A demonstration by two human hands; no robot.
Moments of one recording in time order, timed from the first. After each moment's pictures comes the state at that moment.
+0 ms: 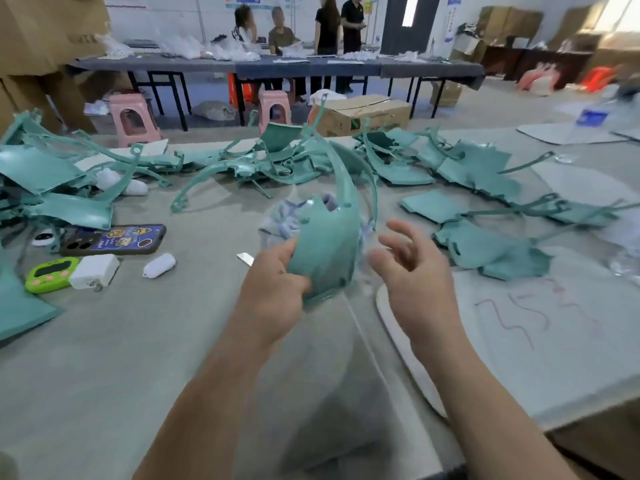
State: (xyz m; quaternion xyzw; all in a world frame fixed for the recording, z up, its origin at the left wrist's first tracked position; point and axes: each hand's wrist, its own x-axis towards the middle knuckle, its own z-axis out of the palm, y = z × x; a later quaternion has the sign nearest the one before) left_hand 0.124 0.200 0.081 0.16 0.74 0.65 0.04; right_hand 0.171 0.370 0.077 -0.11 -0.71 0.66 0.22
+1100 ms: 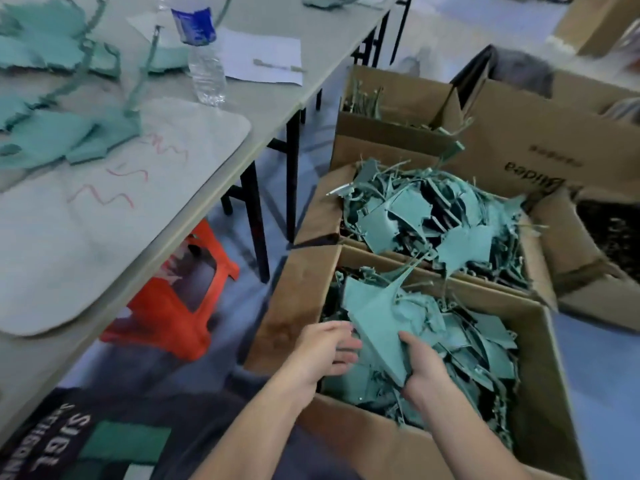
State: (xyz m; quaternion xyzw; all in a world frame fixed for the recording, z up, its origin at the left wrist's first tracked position) left_hand 0.481 0.453 -0.112 0.18 0.63 0.37 0.66; right_hand 0.656 0.512 -0.151 -0.70 -0.09 0.65 0.28
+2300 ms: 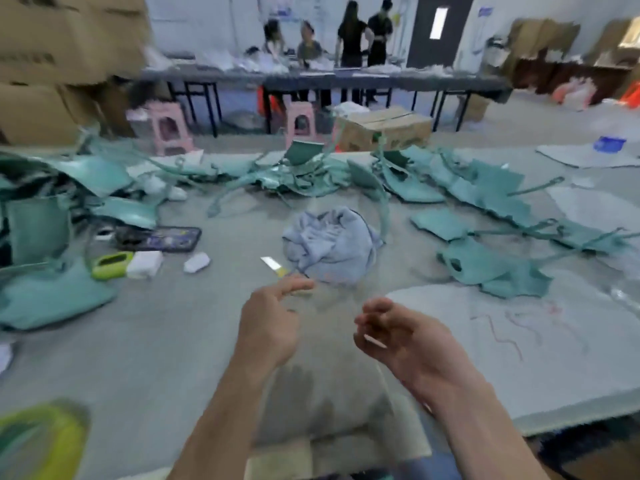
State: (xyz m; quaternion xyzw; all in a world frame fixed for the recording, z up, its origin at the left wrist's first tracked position) left_hand 0.155 0.185 0.049 0.07 0.85 0.52 -0.05; right_hand 0.228 0.385 0.062 -0.14 -0.42 0.90 -0.07
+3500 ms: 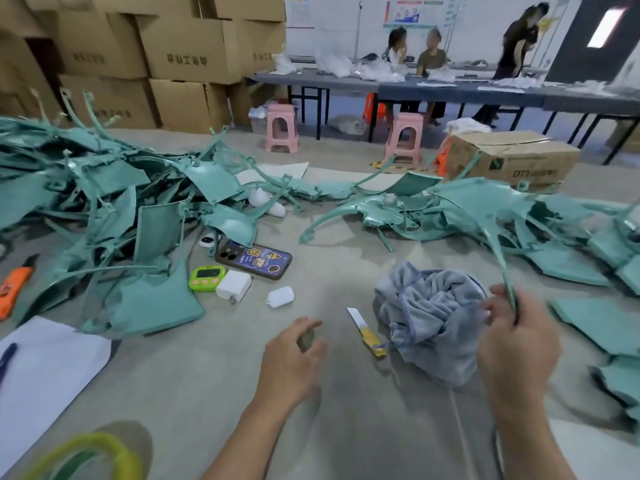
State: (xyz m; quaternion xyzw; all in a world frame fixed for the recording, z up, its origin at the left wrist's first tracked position) left_hand 0.066 0.101 0.005 -0.09 0.86 0.49 -0.10; right_hand 0.046 0.367 0.079 -0.17 -0.81 0.45 0.34
